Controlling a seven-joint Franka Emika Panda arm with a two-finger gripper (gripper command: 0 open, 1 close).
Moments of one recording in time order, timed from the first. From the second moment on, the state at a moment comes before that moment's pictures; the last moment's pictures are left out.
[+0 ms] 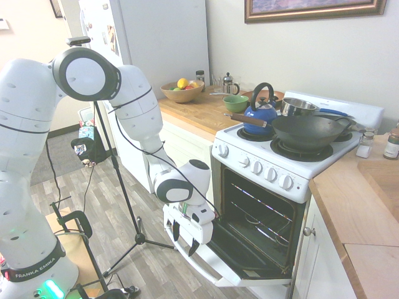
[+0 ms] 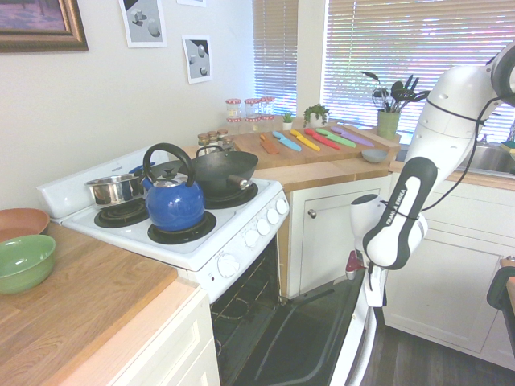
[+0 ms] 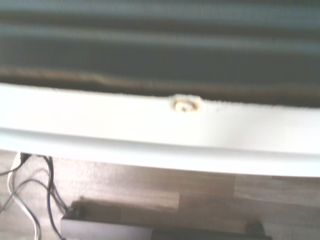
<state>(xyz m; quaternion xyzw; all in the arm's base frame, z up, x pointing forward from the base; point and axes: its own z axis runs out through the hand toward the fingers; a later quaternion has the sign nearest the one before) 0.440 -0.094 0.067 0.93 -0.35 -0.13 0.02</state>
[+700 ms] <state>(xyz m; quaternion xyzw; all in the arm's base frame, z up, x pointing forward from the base) 0.442 -0.059 0.019 0.94 -0.32 -0.12 0.00</state>
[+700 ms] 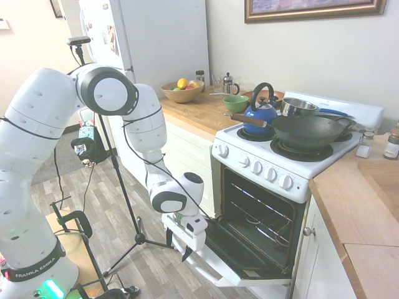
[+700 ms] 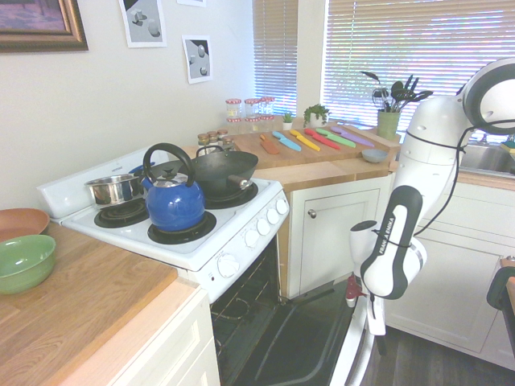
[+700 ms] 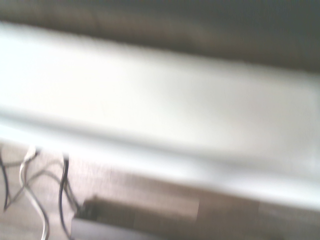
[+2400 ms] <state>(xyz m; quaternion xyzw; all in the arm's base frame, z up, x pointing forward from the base) 0.606 0.066 0.161 0.95 -0.29 0.11 -0.04</state>
